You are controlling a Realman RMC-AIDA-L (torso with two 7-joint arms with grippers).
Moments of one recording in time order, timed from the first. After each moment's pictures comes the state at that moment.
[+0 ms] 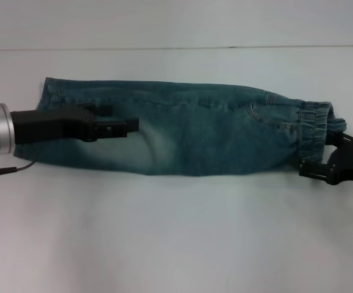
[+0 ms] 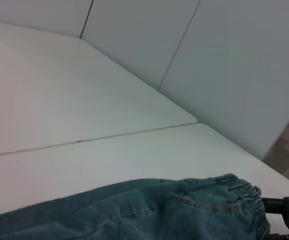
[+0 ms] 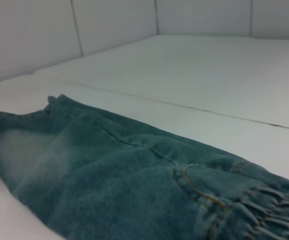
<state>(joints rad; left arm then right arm) -0.51 -2.14 0.74 0.93 2.05 1.46 -1.84 0.43 2.09 -0.48 -0.52 -2.02 -1.25 1.09</state>
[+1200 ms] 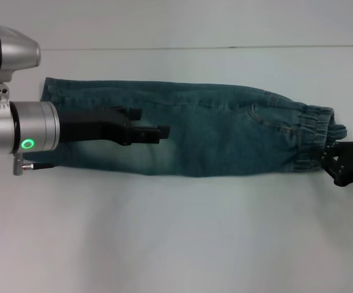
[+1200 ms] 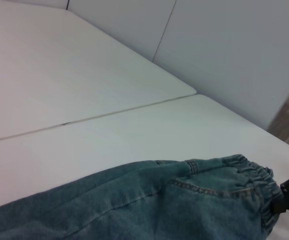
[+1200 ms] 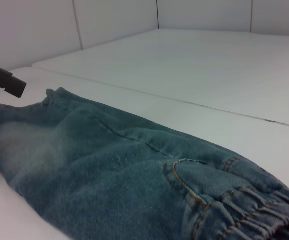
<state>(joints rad) -0.55 -2.16 0.93 0.90 2.04 1.30 -1.87 0.40 2.08 -0.52 -0.57 -2.02 -1.26 1.13</state>
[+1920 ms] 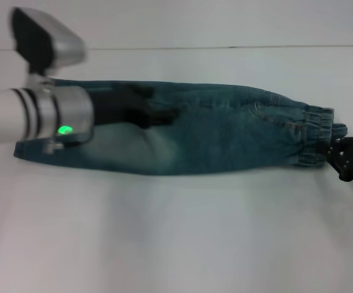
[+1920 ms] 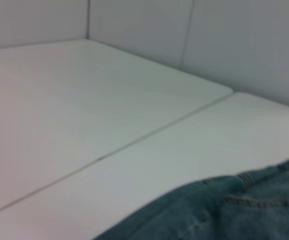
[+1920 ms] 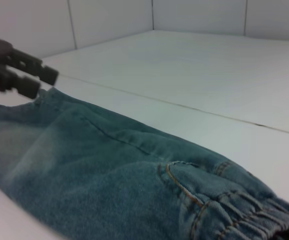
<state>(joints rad) -0.59 -2.17 1.13 0.83 1.95 0.97 -1.70 0.40 2.09 -0.52 -0.60 -2.02 -1.25 1.13</state>
